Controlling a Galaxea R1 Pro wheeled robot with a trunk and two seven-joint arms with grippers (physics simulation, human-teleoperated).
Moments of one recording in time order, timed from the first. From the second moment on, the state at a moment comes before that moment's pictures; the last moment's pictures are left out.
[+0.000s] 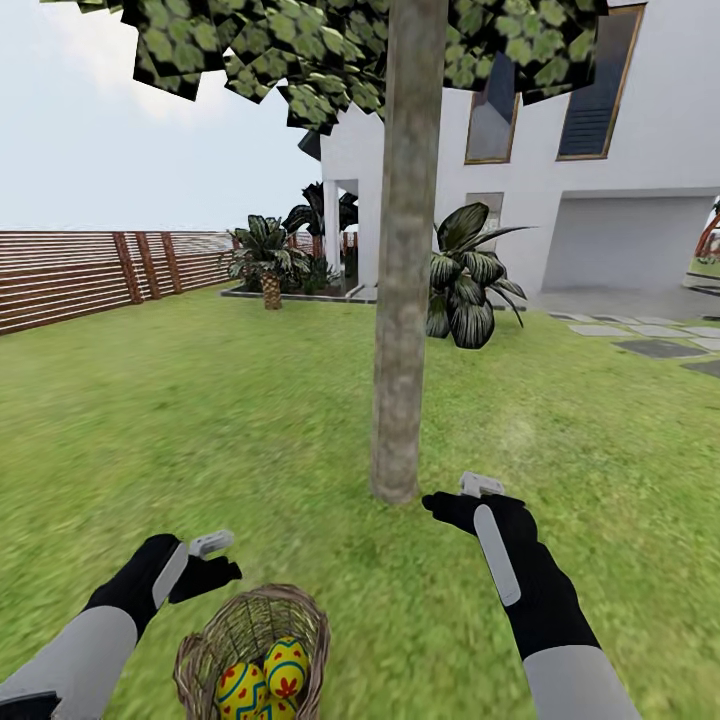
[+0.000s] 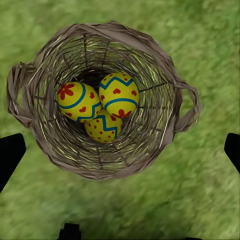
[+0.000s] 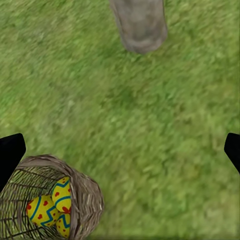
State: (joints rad) left arm -0.71 0.13 0.13 -0.49 0.18 0.78 -0.05; right arm -0.55 0.12 -0.03 -1.22 -0.29 0.87 -0.22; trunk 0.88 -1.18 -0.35
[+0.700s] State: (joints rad) left arm -0.73 0.13 0.13 -0.37 0.18 0.63 -0.04; right arm -0.55 0.12 -0.03 -1.23 -0.30 0.87 -0.22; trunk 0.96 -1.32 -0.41
